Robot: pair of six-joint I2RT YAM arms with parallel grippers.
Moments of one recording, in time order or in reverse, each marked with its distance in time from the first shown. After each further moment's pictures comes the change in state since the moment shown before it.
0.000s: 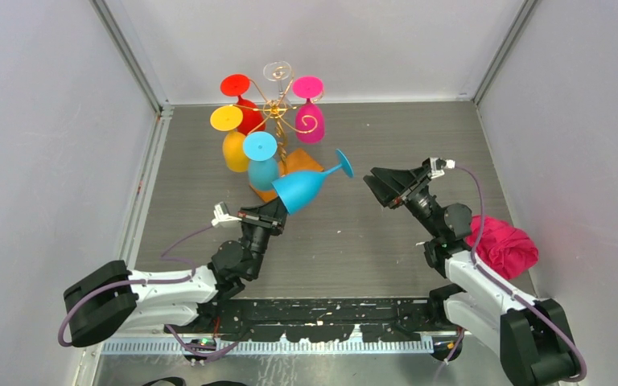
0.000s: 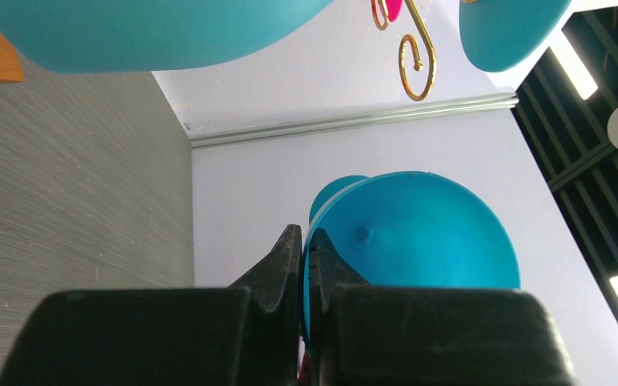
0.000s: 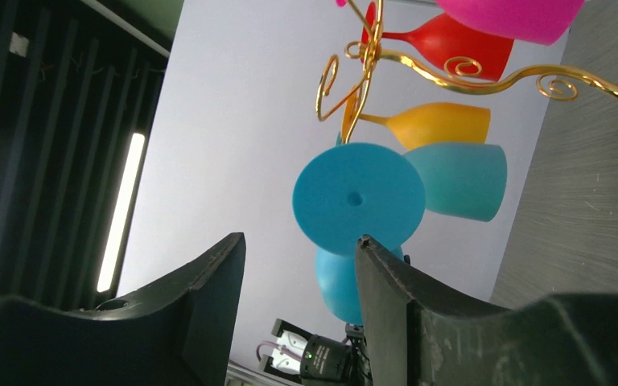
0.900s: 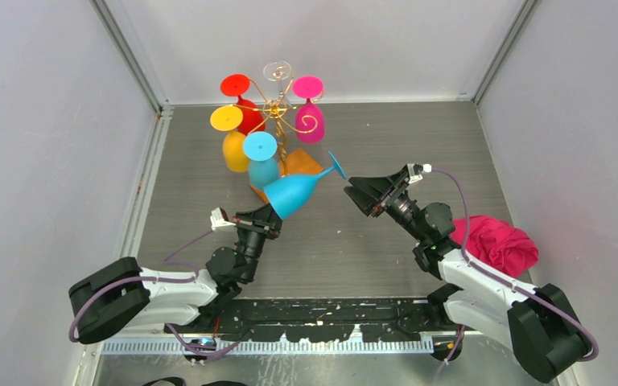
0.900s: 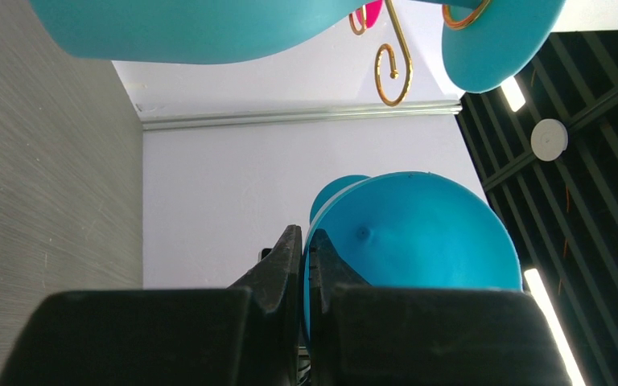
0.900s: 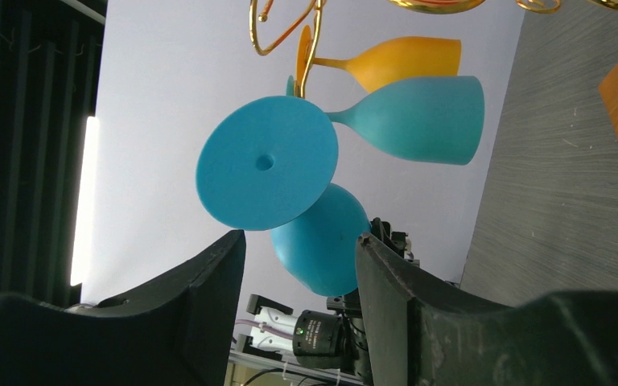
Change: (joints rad) left arm 0.031 0.072 -0.093 0.223 0.068 -0.098; right arm 0.223 0.028 0.017 -0.127 0.140 -0.085
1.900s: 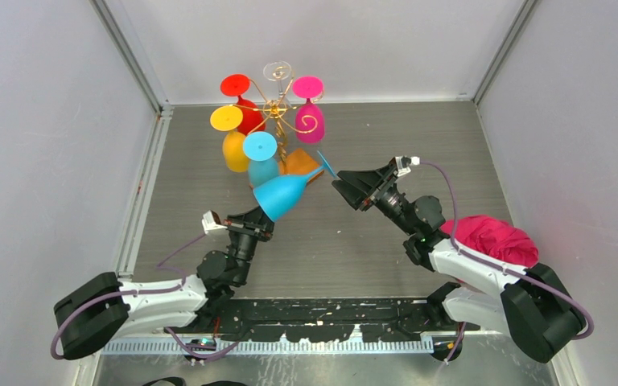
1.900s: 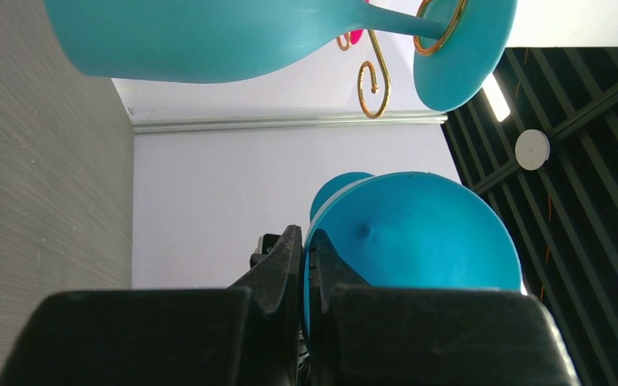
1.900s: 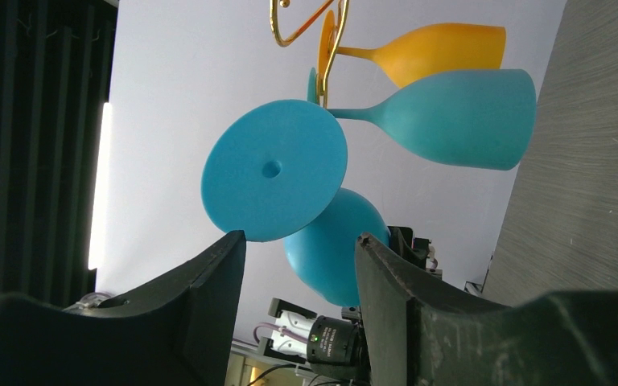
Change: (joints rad) left arm 0.014 -0.174 -0.050 -0.113 -0.002 -0.032; right arm 0.089 0.116 0.088 0.077 0.053 0.011
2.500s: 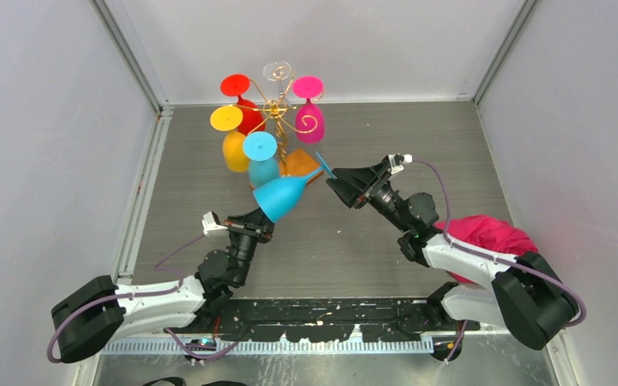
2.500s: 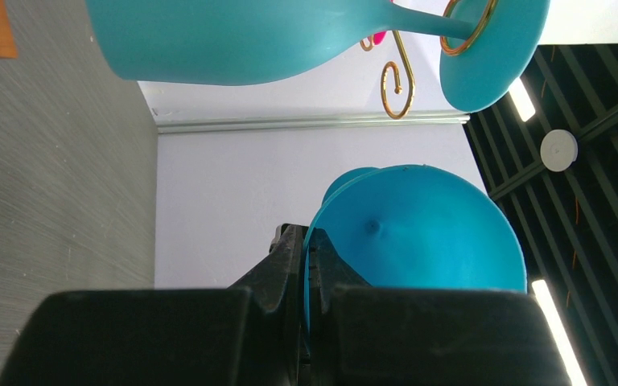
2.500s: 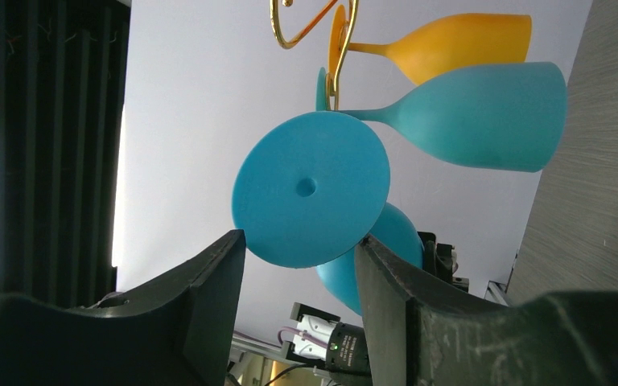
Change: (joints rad) left arm 0.000 -0.056 -0.006 -0.109 0.001 -0.002; right arm 0.031 0.076 0.031 0.059 0.007 0.038
